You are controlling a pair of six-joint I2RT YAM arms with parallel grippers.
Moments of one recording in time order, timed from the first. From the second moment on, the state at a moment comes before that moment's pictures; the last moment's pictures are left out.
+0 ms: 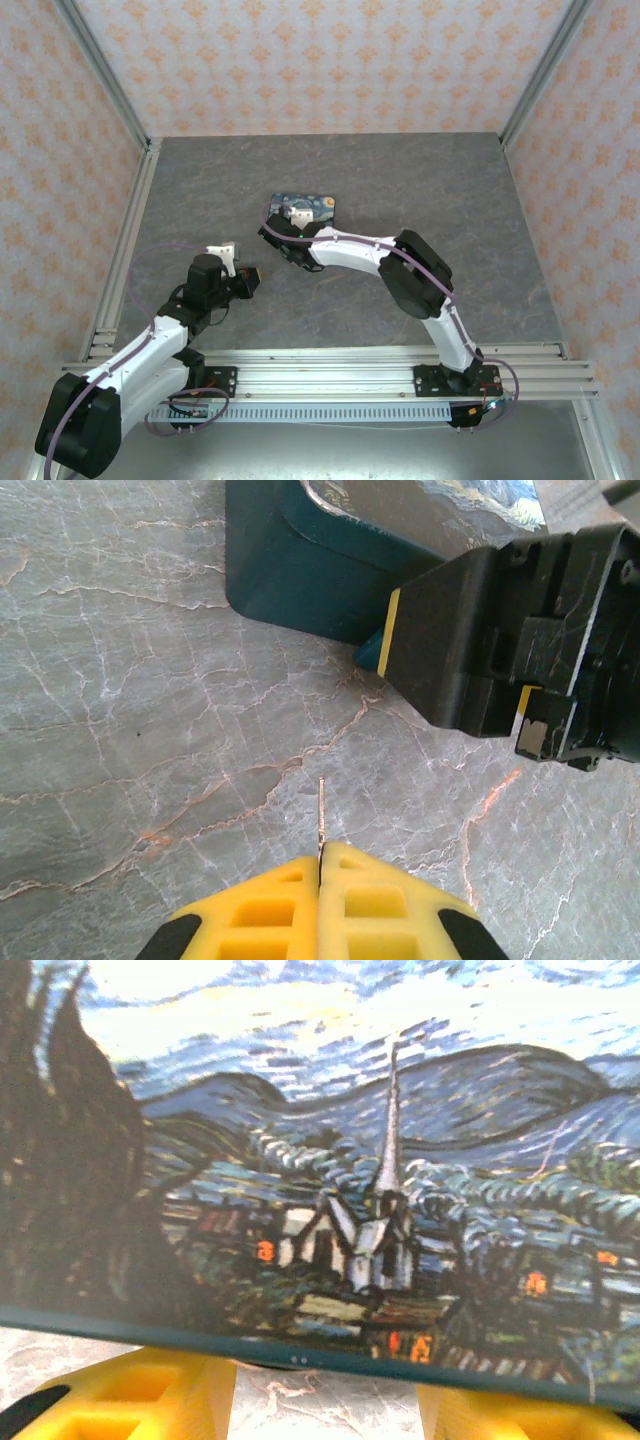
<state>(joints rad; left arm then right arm) -0.29 0.86 0.25 -0.01 0.23 -0.54 0.97 2.14 1.61 -0.61 0.44 0.85</state>
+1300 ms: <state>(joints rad) -0.29 0.89 0.25 0.01 0.27 -0.53 0.94 2.26 1.72 -0.59 0.47 0.83</state>
